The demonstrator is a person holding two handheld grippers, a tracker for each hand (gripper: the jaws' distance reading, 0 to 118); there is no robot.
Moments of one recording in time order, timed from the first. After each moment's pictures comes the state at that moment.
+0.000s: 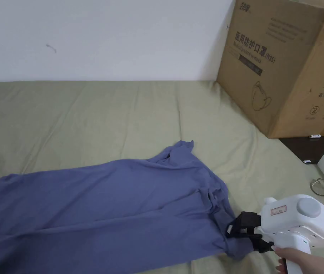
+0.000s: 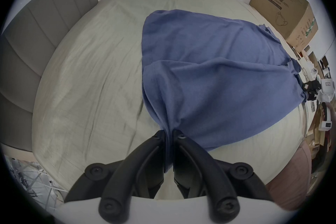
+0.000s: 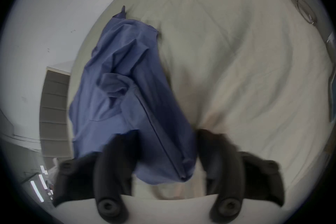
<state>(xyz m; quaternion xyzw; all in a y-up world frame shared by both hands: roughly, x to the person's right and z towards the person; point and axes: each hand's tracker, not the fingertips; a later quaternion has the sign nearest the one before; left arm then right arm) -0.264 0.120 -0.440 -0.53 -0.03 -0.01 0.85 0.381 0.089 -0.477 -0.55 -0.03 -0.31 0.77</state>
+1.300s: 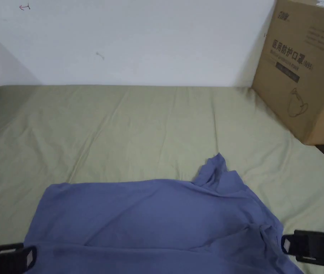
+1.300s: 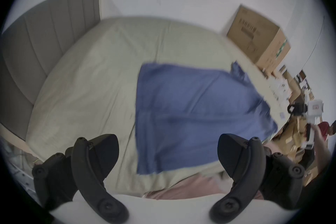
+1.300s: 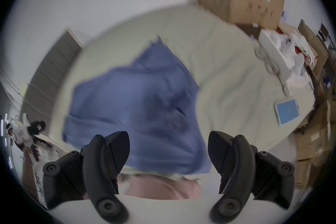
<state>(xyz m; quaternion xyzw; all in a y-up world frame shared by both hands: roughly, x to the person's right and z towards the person) -0.304 0.222 -0.331 -0.39 -0.09 0.08 0.91 0.294 0.238 -0.322 -0.43 0.02 -0.14 0.89</state>
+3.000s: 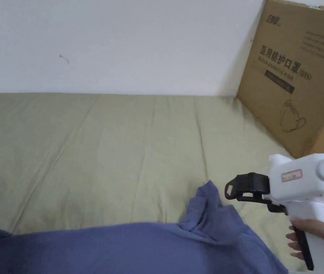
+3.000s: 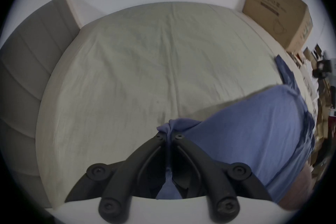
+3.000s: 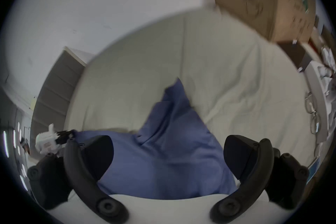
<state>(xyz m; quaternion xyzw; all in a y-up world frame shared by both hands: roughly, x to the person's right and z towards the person) -0.292 0.140 -0.611 -0.48 -0.08 -0.04 0.87 0.314 0.186 -0.637 -0.52 0.05 -0.19 0.83</state>
